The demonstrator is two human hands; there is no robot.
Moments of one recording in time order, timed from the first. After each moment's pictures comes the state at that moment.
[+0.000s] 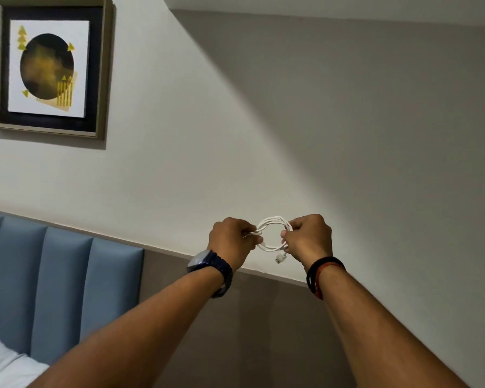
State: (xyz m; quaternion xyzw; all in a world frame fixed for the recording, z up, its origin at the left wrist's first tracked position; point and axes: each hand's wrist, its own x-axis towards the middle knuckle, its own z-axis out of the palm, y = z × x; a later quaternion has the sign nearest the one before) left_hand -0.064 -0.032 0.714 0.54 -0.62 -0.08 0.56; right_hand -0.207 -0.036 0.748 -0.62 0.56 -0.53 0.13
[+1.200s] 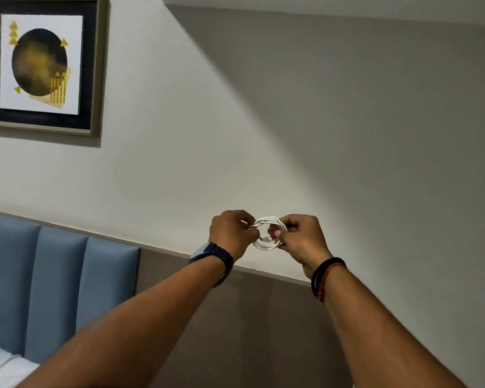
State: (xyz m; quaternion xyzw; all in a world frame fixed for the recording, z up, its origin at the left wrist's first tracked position) left_hand -0.071 -0.043 0.723 0.56 -0.58 -0.08 0.59; right_hand -0.209 -0.041 0.741 -0.65 0.46 -0.54 0.26
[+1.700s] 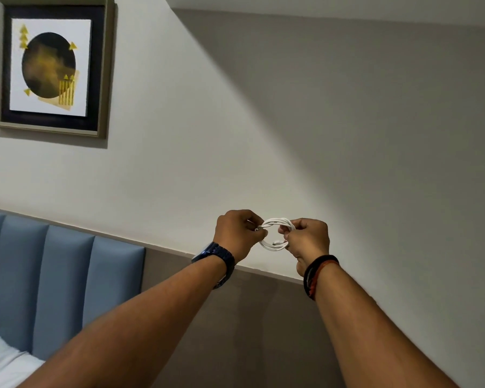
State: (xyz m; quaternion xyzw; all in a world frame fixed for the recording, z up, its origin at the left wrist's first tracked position) left_hand -0.068 -0.033 0.724 0.51 -0.61 -0.10 0.59; right_hand -0.198 -0.045 0.740 -0.53 0.51 -0.62 0.28
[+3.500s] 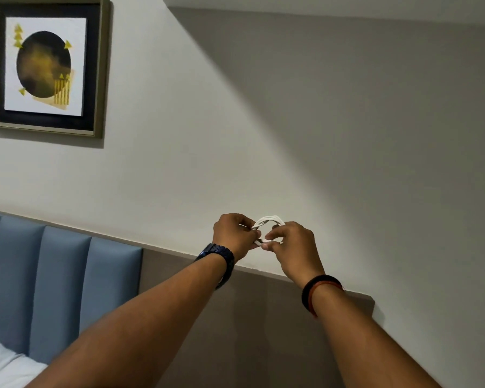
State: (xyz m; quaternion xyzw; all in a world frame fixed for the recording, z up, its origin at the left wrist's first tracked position) left_hand -0.071 -0.050 0.719 0.52 -0.52 -0.24 0.63; right_hand -0.199 -0.041 0.722 -0.74 0.48 -0.47 0.01
